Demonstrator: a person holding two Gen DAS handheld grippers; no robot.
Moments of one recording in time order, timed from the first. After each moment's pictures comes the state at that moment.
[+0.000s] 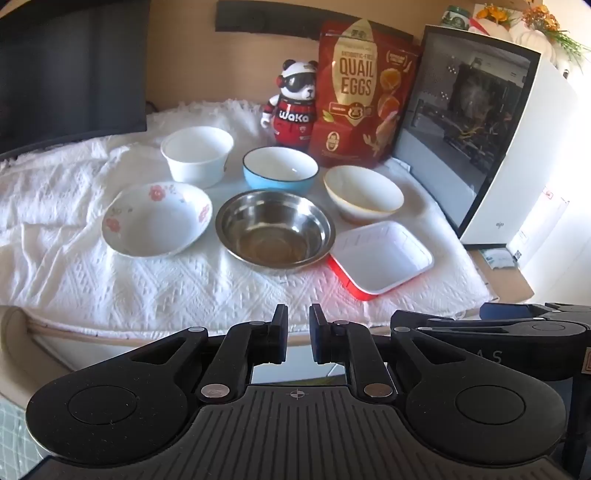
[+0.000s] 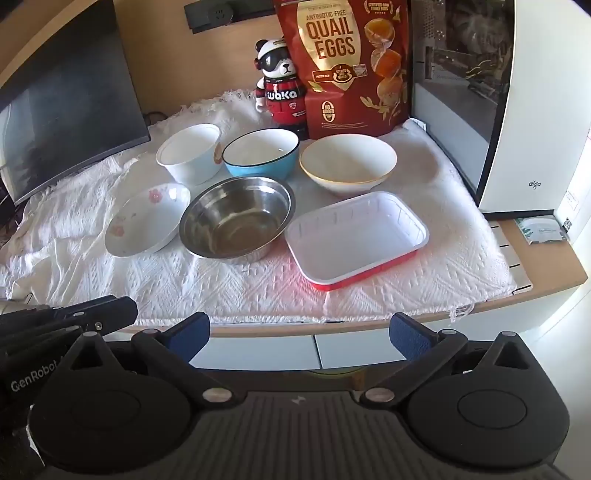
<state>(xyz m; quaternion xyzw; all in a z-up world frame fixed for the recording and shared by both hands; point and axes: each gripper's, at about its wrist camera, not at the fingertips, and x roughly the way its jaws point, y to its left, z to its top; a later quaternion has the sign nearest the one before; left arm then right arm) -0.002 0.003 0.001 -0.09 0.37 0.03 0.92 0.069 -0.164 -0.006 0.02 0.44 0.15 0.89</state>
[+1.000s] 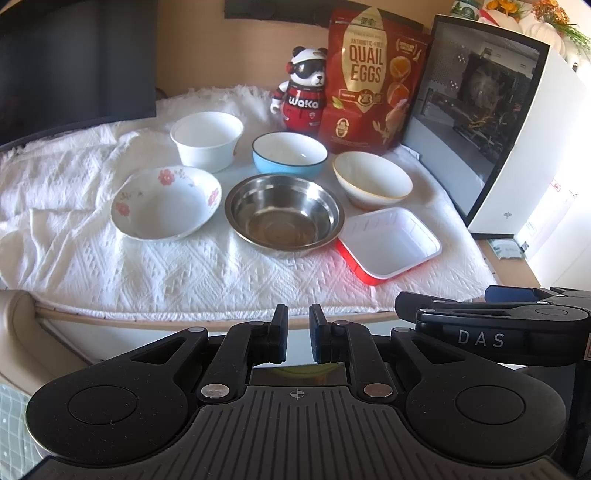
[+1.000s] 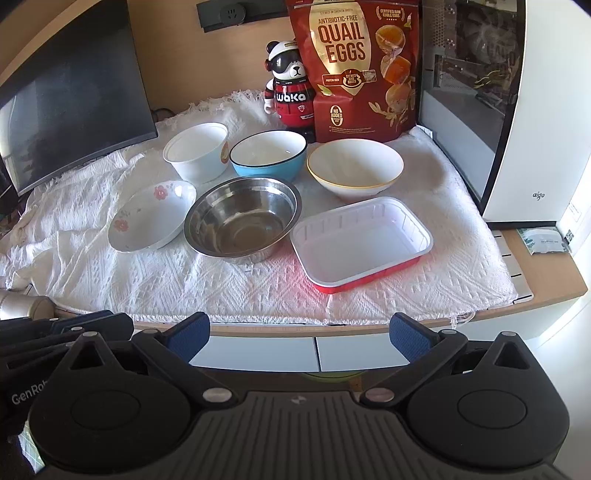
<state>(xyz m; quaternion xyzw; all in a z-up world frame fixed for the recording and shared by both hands) -0.007 0.001 -0.003 -0.09 0.40 0.05 0.91 0.065 -0.158 -0.007 0.00 0.43 0.16 0.89</state>
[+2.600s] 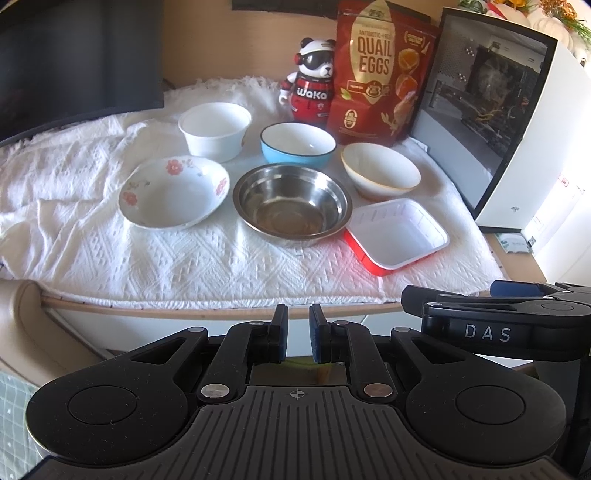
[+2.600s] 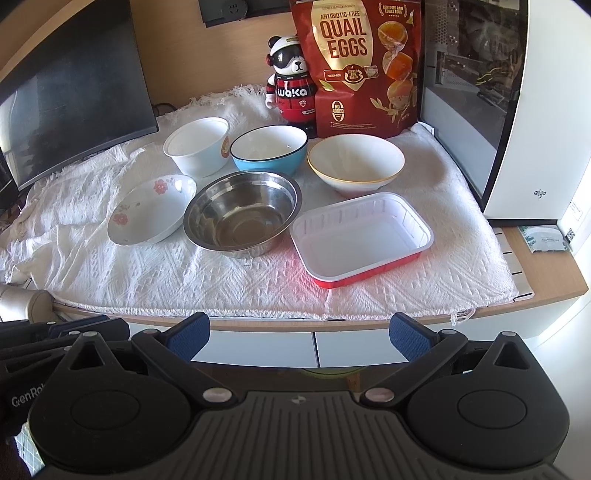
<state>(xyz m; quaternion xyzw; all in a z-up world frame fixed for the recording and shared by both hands) -0.011 0.000 -0.007 -0.09 0.41 0.06 0.91 0.063 -0.158 -0.010 0.00 0.44 0.16 0.88</state>
